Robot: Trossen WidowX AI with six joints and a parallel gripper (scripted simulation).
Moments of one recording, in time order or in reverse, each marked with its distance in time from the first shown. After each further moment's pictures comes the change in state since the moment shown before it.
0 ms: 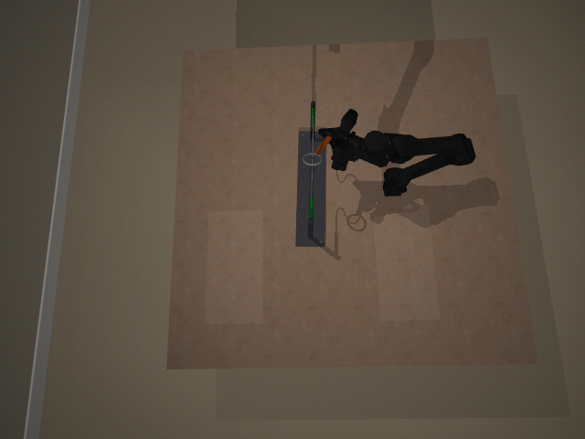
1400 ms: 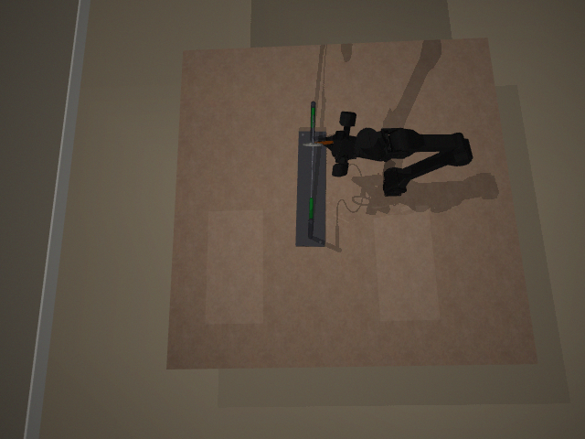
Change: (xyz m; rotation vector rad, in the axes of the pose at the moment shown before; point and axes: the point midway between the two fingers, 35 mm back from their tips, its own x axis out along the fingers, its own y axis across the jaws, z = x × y) arm -0.005 0.021 0.005 0.479 0.065 0.253
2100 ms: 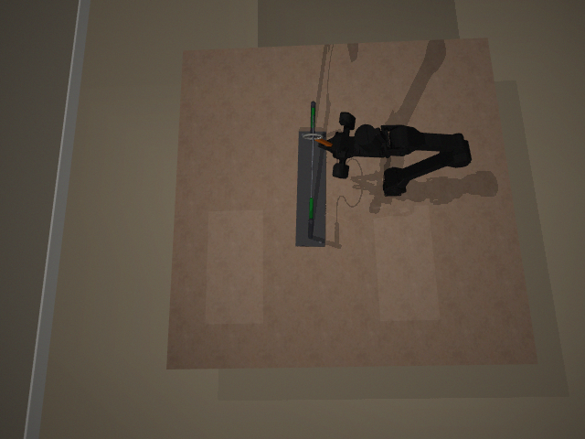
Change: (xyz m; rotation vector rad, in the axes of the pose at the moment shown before) arm -0.002 0.011 0.001 0.238 0.033 0.128
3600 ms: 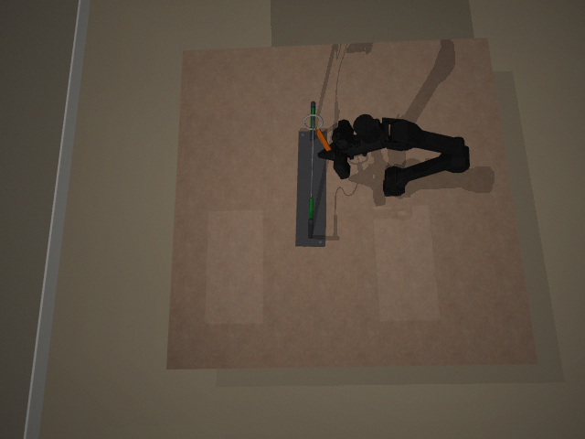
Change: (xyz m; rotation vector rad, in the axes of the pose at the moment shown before) arm -0.006 0.022 0.006 0.506 0.070 0.279
